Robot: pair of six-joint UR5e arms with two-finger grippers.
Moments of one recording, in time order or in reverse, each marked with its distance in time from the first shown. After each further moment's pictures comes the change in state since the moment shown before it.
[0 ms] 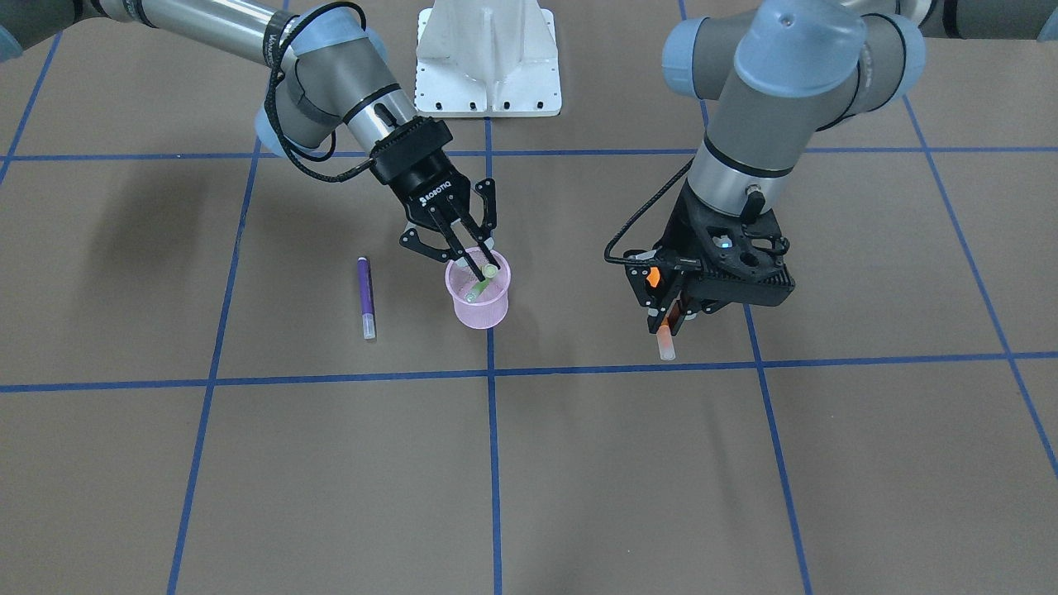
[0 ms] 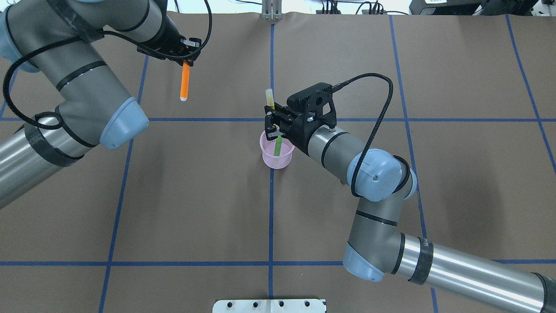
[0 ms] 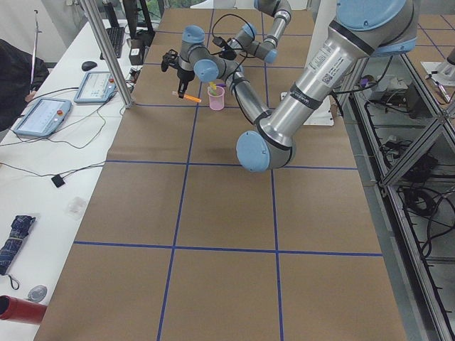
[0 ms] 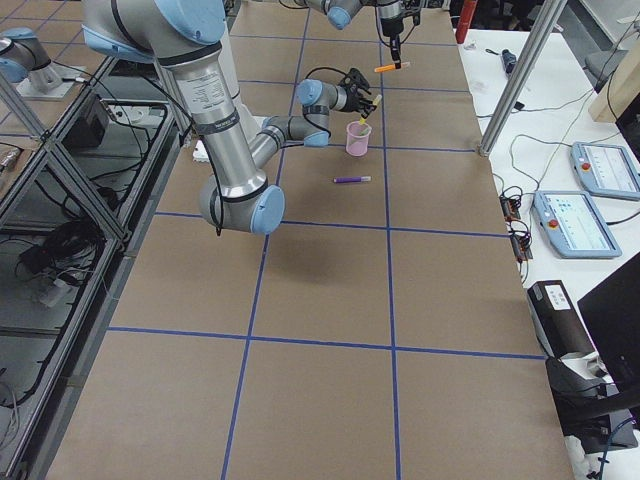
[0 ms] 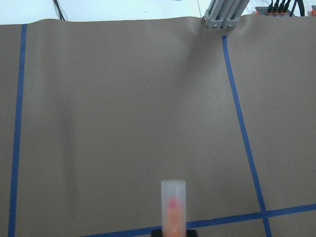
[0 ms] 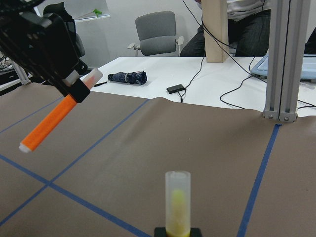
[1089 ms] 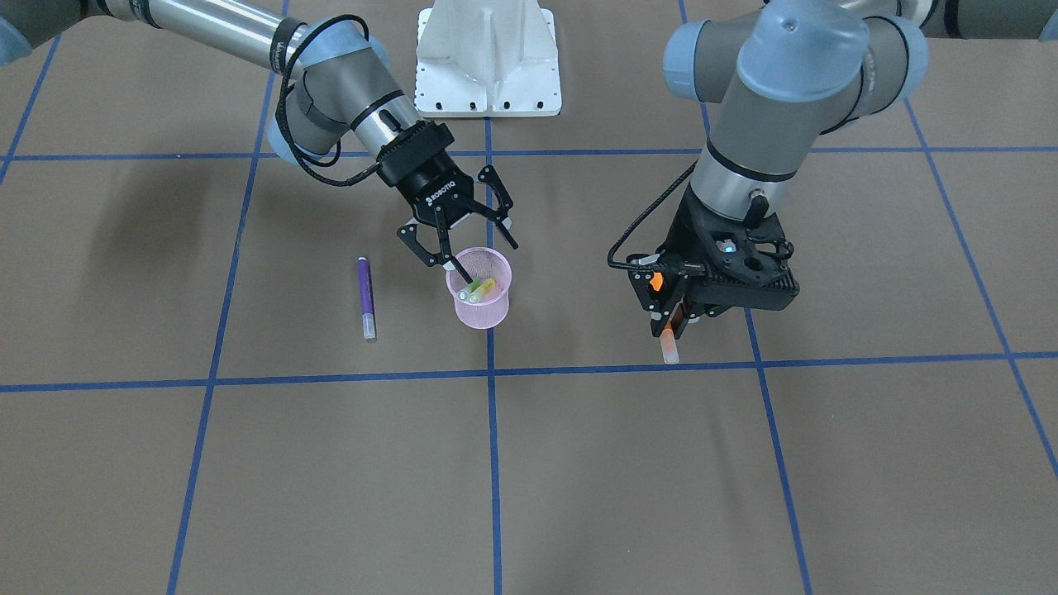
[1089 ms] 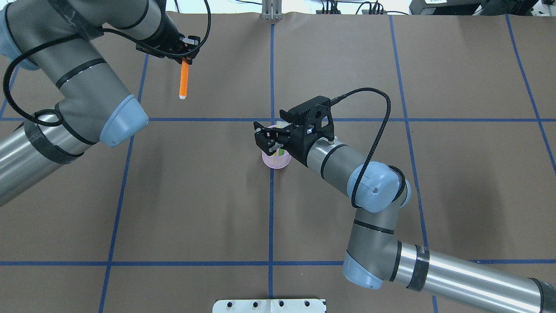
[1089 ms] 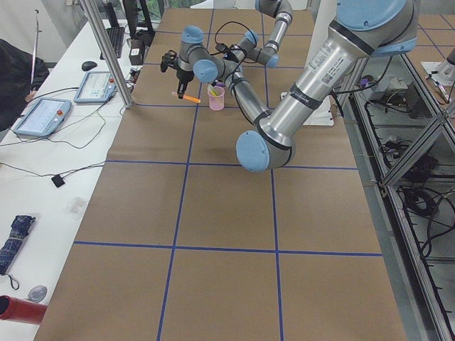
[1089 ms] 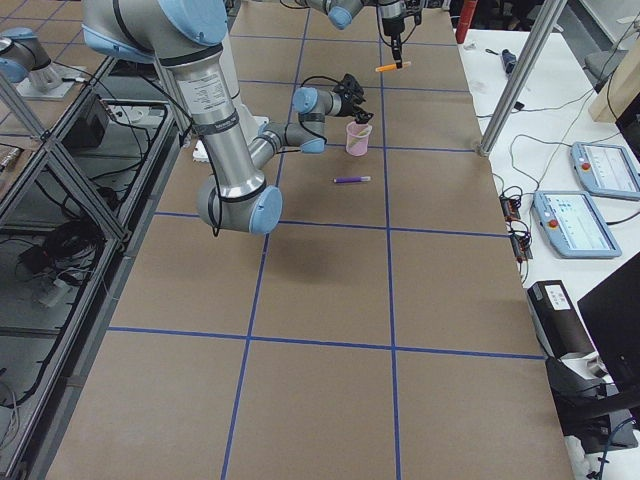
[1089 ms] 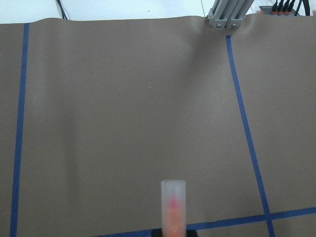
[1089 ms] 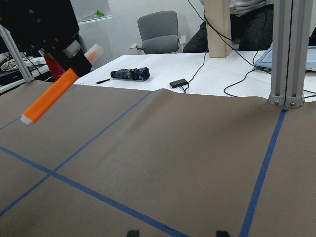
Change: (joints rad) left arm -0.010 -0.005 0.005 0.002 -0.001 -0.001; right arm -0.027 -0.007 -0.007 0.071 -0.002 0.010
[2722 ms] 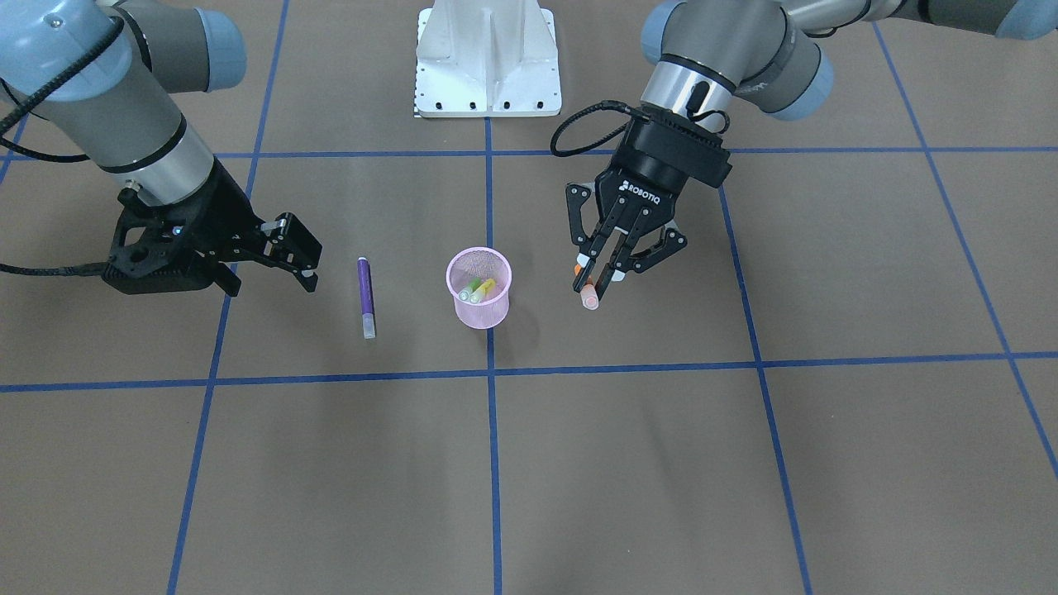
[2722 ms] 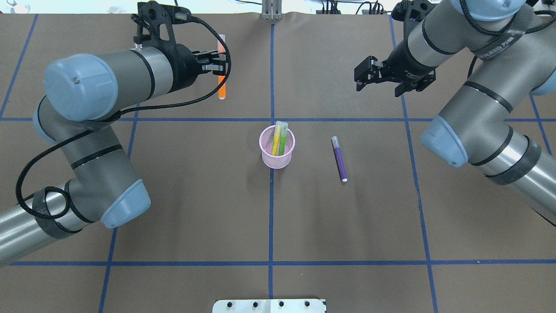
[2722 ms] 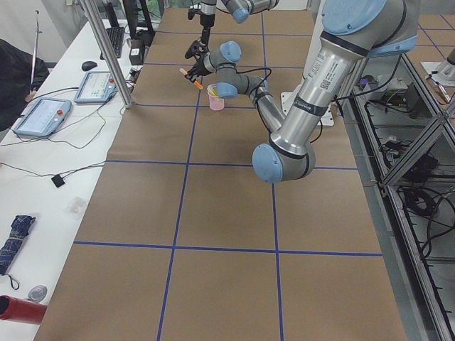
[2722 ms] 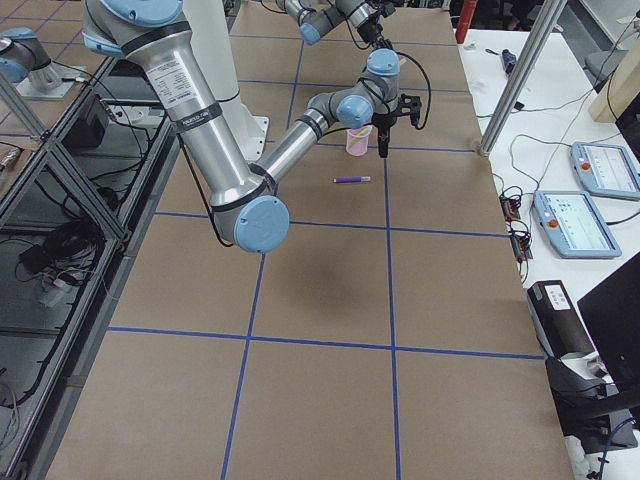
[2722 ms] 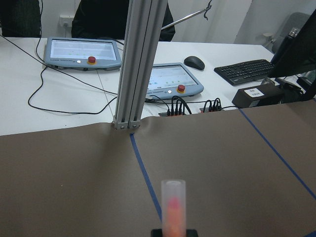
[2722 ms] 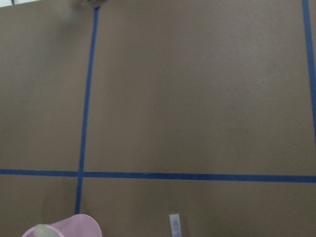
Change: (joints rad) left arm 0.224 0.157 -0.127 -0.589 0.475 -0.021; right arm 0.490 -0.038 0.203 -1.029 0.888 0.254
